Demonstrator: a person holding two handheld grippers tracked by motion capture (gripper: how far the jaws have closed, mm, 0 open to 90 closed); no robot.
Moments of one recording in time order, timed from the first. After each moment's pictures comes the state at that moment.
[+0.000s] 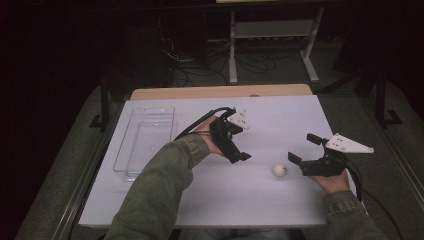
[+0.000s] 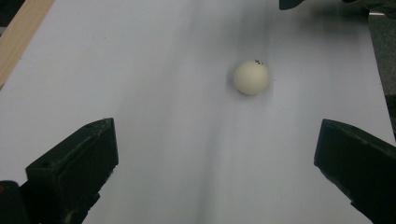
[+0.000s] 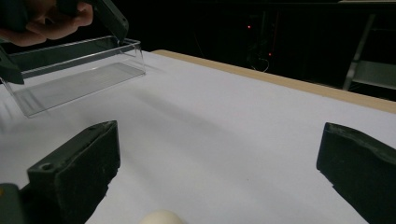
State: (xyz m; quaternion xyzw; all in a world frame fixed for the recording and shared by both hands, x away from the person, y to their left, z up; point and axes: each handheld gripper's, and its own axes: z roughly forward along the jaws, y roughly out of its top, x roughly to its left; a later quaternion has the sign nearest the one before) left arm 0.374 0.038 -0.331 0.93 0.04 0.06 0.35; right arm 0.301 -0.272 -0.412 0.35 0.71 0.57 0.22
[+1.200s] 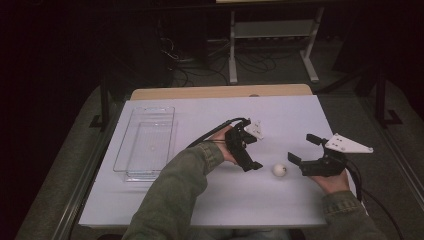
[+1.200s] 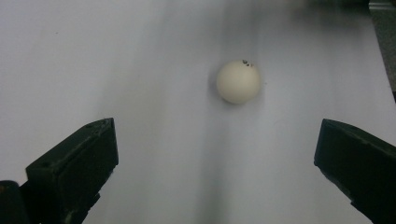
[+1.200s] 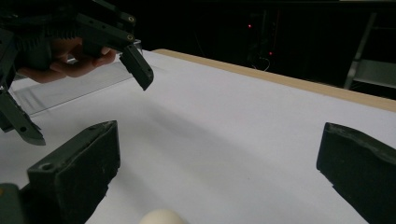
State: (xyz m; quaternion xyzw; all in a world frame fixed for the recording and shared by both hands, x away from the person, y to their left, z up) left arm 0.373 0.001 -0.368 0.94 0.02 0.03 0.34; right arm 0.301 -0.271 -0.412 0.35 0.71 0.57 0.22
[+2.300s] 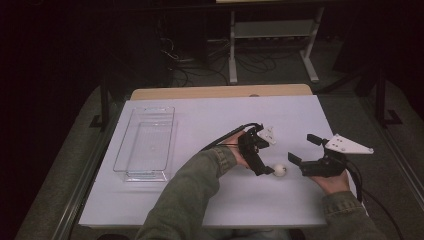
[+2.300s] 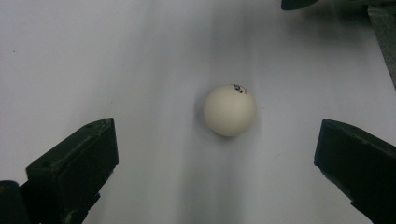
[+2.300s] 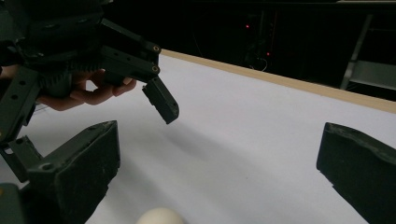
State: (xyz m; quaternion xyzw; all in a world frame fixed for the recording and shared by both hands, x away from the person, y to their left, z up) left arm 0.375 -0.031 -0.390 0.94 0.01 0.01 0.35; right arm 0.299 -0.271 -0.412 0.35 0.71 0.57 0.22
